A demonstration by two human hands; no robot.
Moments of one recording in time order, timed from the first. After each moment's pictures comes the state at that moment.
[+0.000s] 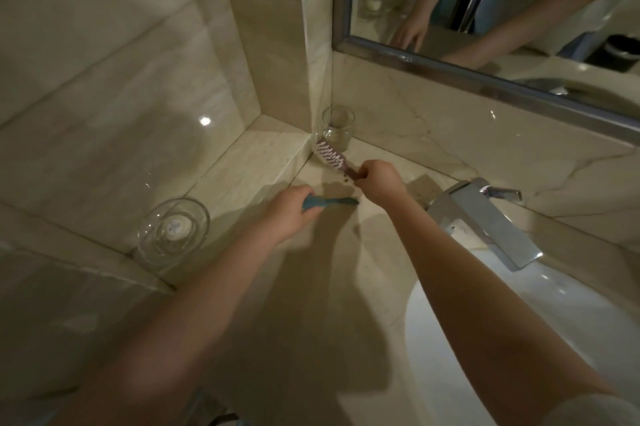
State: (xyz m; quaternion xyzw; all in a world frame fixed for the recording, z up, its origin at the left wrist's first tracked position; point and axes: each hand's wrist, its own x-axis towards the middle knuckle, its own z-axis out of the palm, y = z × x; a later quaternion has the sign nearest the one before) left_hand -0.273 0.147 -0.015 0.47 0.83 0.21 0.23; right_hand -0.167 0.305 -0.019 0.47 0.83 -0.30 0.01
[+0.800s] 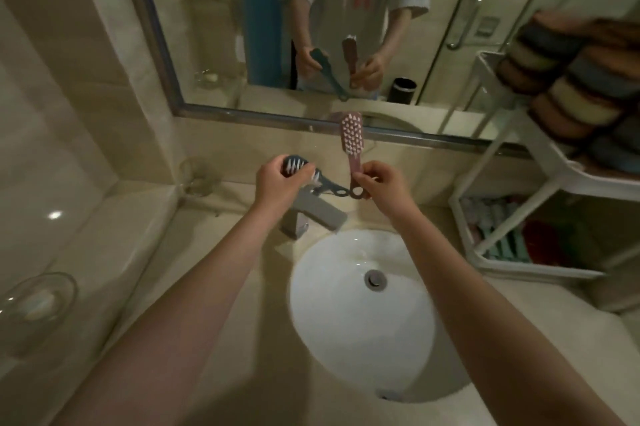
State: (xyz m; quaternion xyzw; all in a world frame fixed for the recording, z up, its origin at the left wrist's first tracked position) left_hand -0.081 0.221 0.120 0.44 0.65 0.54 0.29; right_hand 0.097 0.266 0.130 0.51 0.65 -0.44 -0.35
